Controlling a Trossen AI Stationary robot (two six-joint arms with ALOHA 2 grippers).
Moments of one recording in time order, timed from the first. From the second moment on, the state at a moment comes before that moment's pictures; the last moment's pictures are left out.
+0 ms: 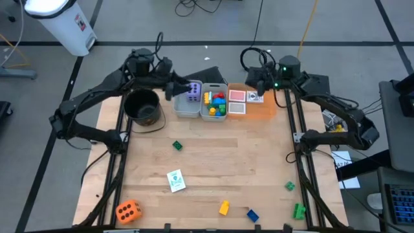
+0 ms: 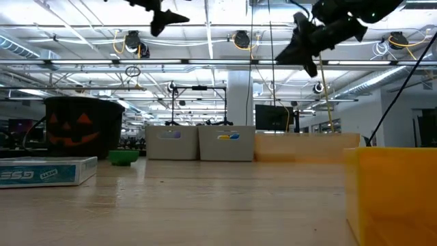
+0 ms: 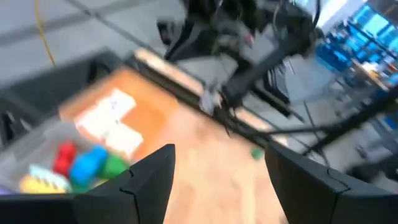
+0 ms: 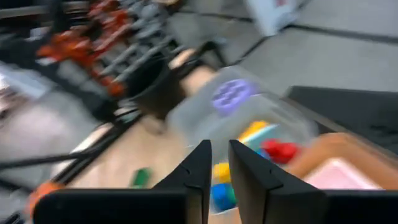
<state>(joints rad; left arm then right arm) 0.59 1.25 1.32 -0.41 0.56 -0.32 -0.85 1.14 0.94 -0.17 -0.58 0.36</state>
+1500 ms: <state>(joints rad) 0.12 1.20 0.76 -0.69 0.13 0.39 -0.05 1.50 0.94 0.11 -0.17 0.66</state>
